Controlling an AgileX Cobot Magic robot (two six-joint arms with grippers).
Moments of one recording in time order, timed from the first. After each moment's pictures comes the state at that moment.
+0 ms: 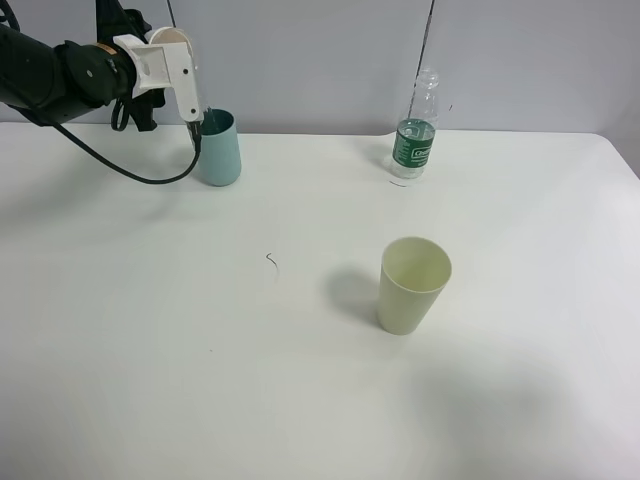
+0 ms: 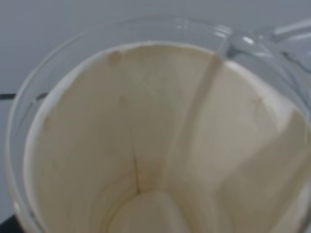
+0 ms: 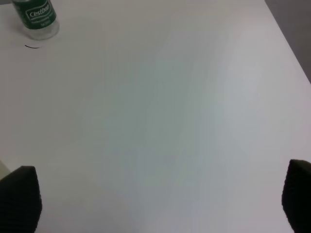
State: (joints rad) left arm -0.20 1.98 -1.15 -0.46 -0.57 1.85; right arm -0.04 0.02 -0.50 -0.05 1.06 0.07
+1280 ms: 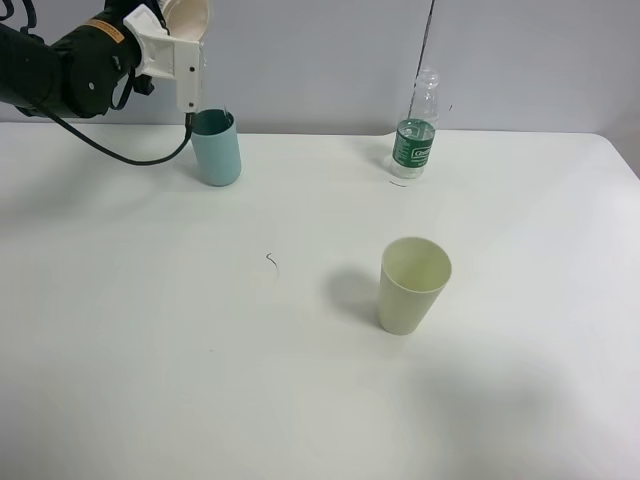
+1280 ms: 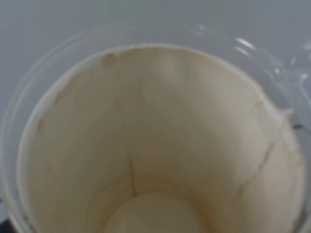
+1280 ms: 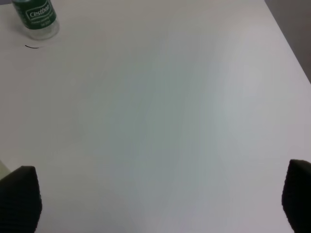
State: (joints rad) left arm -0.20 1.98 -1.15 -0.10 -0.82 1.86; right arm -0.04 0.02 -0.50 -0.05 1.06 0.07
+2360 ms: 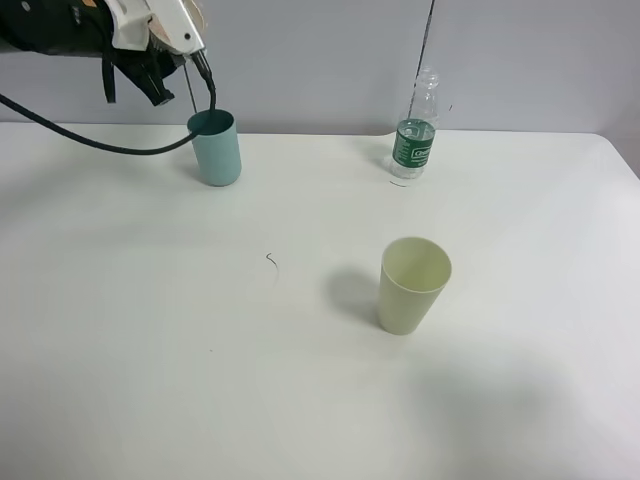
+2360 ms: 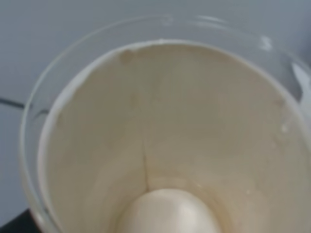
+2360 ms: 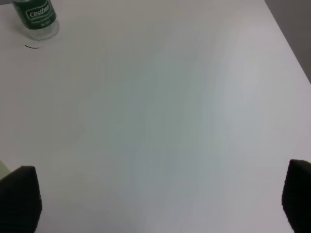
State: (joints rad) left arm -0.21 1.75 -1.15 -0.14 -0.15 1.09; right arm -0.04 0.02 -0.50 -0.05 1.06 0.07
